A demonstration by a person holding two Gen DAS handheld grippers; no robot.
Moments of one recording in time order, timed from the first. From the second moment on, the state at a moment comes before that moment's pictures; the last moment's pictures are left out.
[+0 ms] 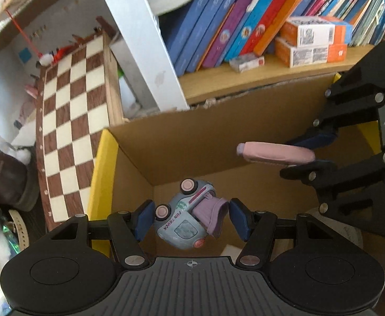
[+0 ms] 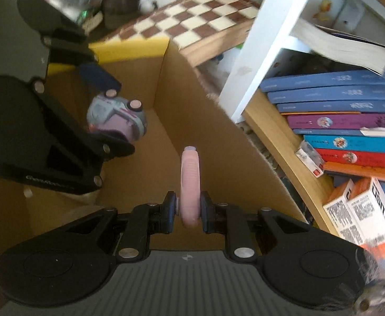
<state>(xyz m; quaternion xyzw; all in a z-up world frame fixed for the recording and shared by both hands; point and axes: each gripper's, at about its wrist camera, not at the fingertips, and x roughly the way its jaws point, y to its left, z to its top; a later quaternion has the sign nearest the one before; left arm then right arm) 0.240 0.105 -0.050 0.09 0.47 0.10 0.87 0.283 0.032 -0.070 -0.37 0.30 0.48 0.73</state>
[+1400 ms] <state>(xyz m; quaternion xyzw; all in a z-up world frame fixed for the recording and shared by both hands) 0.230 0.101 -0.029 0.11 0.46 0.09 0.87 0.269 0.023 -0.053 -0.36 0.30 0.48 0.74</state>
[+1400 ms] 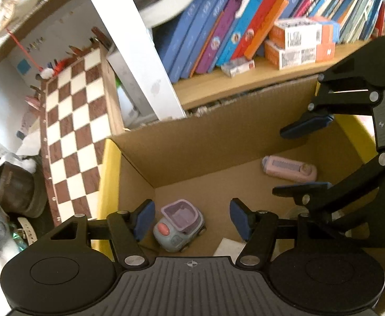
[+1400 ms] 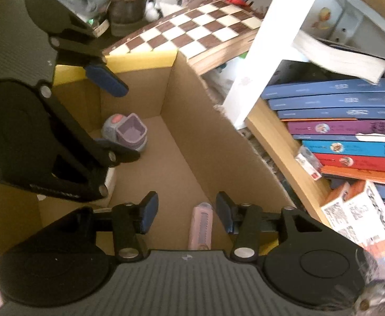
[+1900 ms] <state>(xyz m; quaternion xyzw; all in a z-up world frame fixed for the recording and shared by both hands) 0.155 0.084 0.025 0.11 0.37 0.11 0.92 0.231 -0.030 0.000 -0.30 0.25 0.46 0.80</state>
